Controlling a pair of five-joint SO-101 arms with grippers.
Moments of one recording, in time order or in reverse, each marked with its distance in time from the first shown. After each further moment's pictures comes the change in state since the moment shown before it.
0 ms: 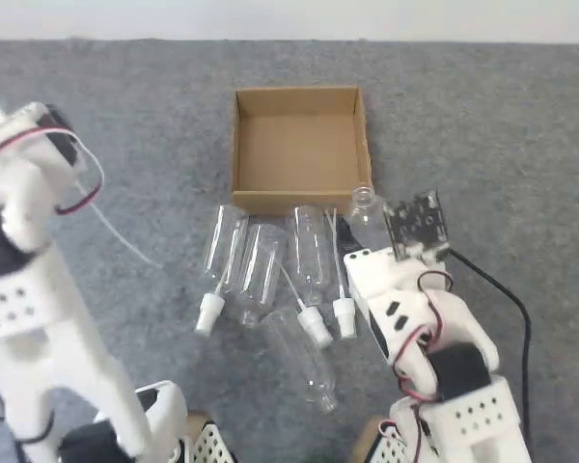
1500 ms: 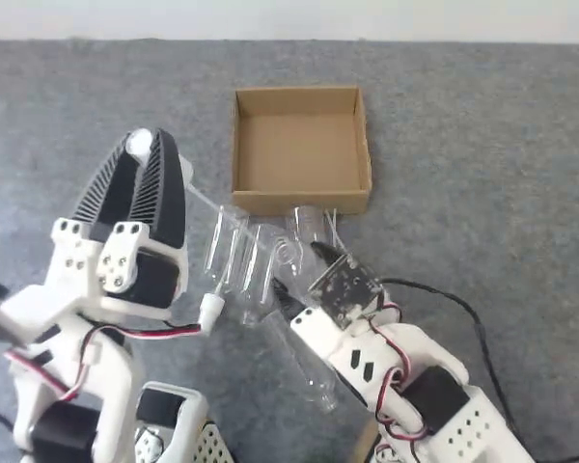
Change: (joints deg) left arm 30.2 -55.6 52.7 -42.1 7.4; right arm -21.9 -9.2 8.6 0.0 6.0
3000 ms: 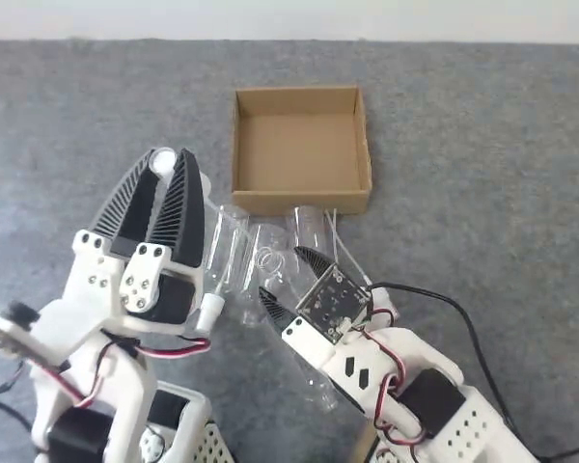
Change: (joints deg) left arm 4.5 -8.0 9.6 -4.8 -5.1; right arm -3.9 0.0 0.4 -1.7 2.1
